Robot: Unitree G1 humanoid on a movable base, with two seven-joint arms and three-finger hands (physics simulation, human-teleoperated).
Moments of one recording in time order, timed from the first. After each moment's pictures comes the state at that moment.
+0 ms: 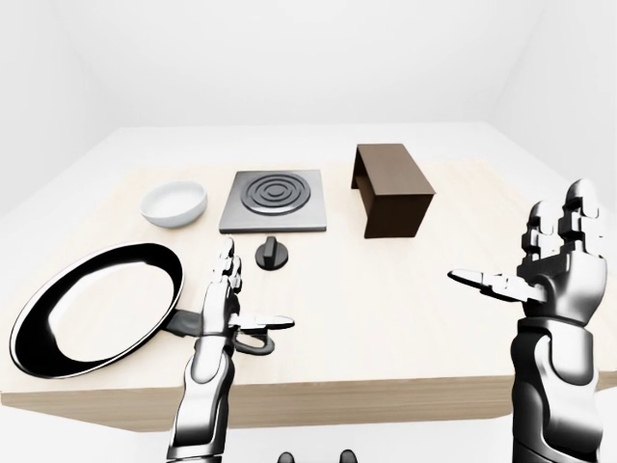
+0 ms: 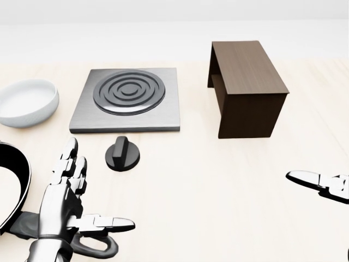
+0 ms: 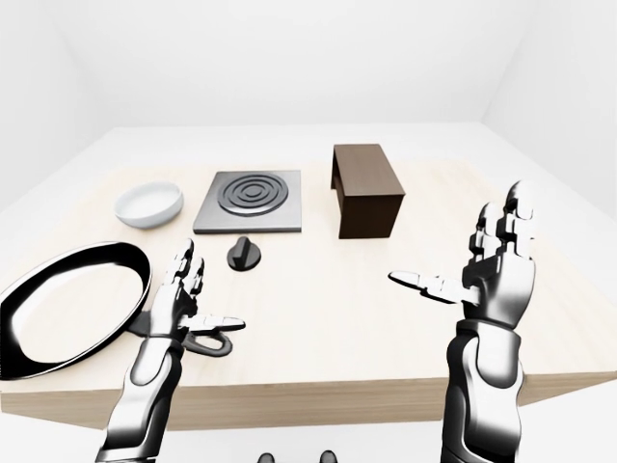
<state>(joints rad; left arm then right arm) 0.03 0.01 0.04 -0.10 -0.04 0.04 -0.04 0.00 -0.12 -0.40 -0.47 0.20 0.09 -0.05</state>
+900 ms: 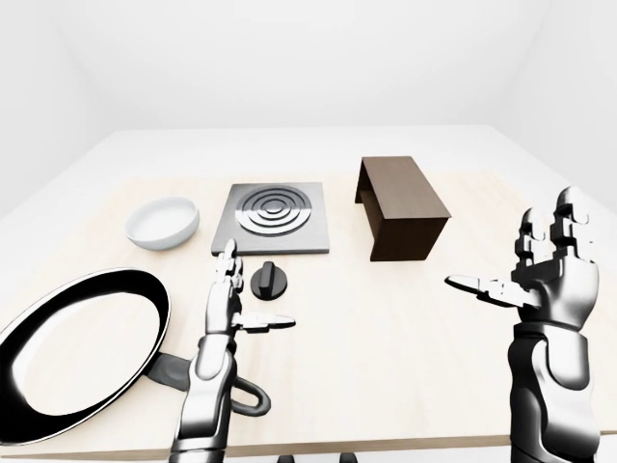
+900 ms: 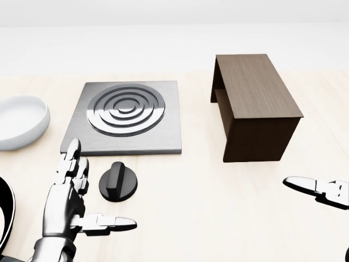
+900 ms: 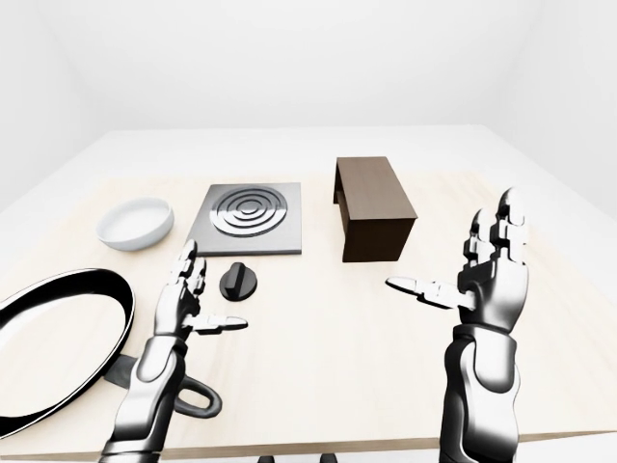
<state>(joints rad) 0.01 0.01 0.03 -0.03 -0.03 0.00 -0.04 0.02 -0.10 -0.40 -0.47 0.21 0.09 -0.03</state>
